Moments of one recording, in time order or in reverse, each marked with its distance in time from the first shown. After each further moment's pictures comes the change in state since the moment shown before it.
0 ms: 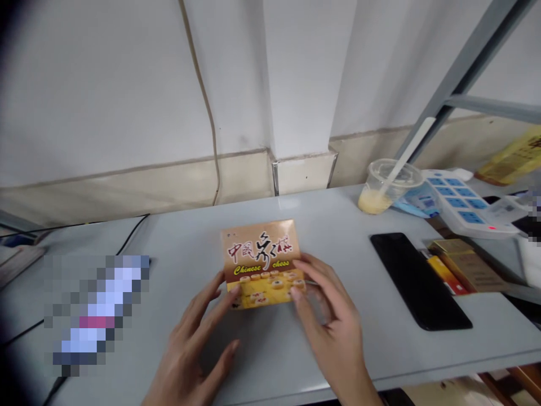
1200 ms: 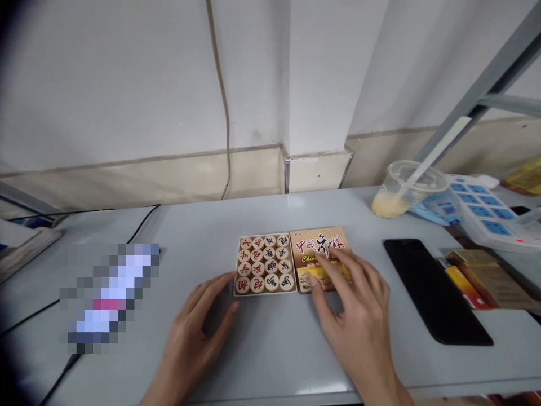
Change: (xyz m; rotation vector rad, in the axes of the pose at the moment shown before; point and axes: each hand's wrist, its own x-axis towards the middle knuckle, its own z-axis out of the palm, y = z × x) left_hand 0.008 -0.013 0.014 -0.051 0.173 -0.166; right_hand 0.017 0.017 -0.022 -0.725 0.007 -0.322
